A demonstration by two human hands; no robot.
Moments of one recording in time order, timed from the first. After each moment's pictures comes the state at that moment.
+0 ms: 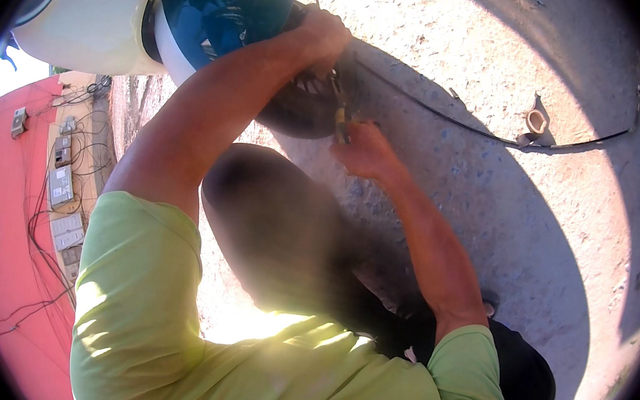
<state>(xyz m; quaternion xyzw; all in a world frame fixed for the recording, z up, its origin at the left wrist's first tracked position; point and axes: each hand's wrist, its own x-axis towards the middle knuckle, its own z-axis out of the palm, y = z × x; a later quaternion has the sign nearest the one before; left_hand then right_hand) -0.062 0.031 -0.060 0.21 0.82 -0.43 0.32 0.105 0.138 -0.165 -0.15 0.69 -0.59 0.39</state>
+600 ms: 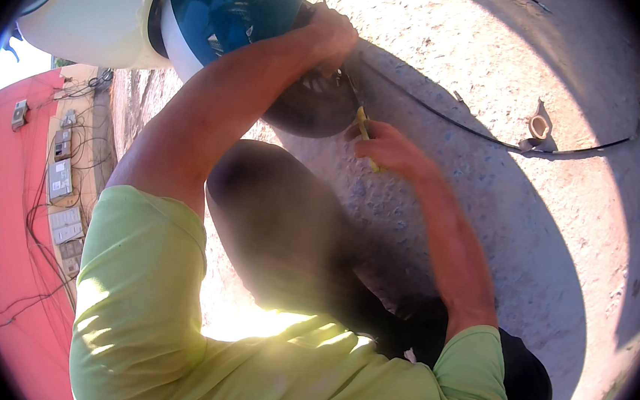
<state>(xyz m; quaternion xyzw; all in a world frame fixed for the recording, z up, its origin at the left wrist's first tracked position) -0.067 0.024 -0.068 0.24 0.81 -0.42 0.33 0.100 0.163 -0.207 -0.12 0.52 -0.72 0.43</state>
